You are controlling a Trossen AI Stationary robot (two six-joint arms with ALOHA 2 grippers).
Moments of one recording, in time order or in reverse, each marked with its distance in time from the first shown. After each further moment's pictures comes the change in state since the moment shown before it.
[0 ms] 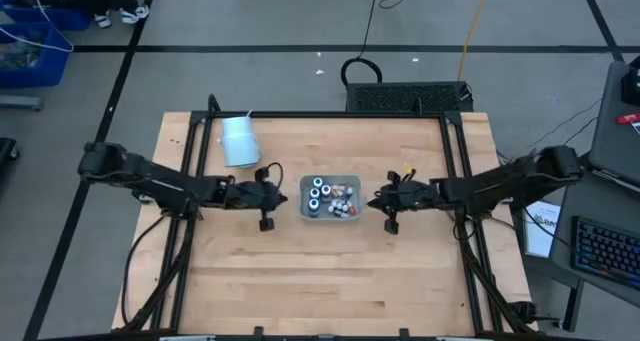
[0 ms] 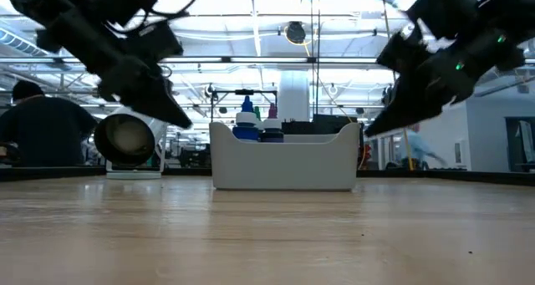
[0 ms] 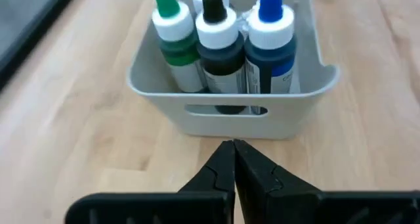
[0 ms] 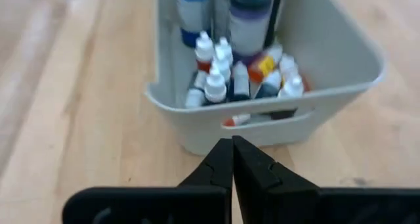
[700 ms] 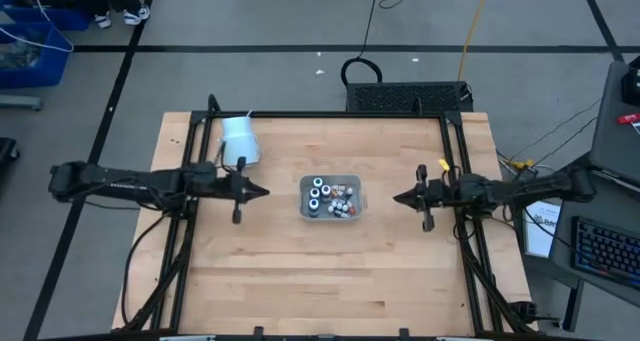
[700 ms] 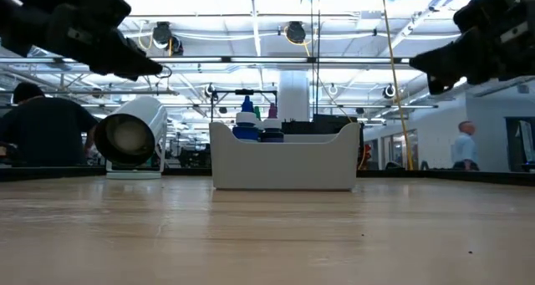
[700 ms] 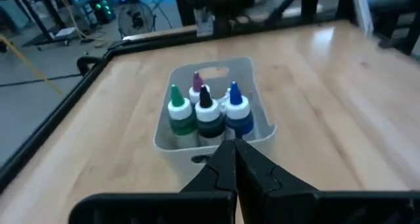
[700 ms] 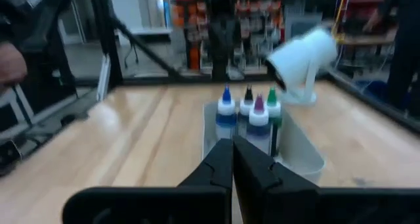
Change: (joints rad) left arm 0.128 -0.585 -0.205 -0.002 0.297 0.188; right arm 0.007 -0.849 -0.341 0.064 -0.094 -0.113
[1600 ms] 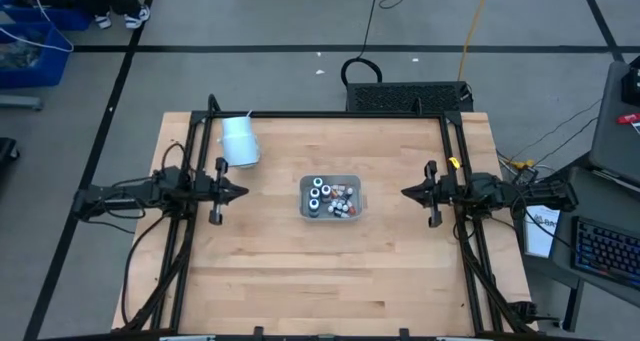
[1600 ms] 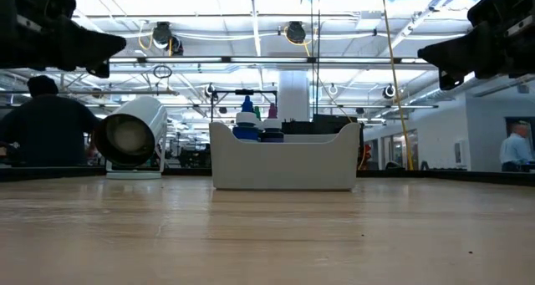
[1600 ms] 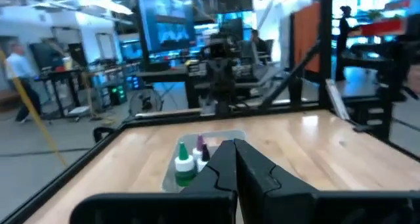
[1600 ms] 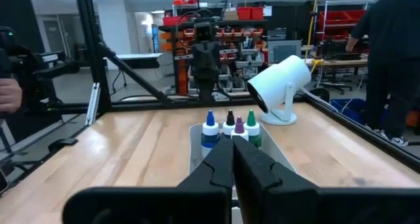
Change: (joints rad) left arm 0.026 -0.672 -0.267 -0.034 0.058 -0.072; right arm -0.010 -0.377 -0.007 -0.290 0.055 -0.002
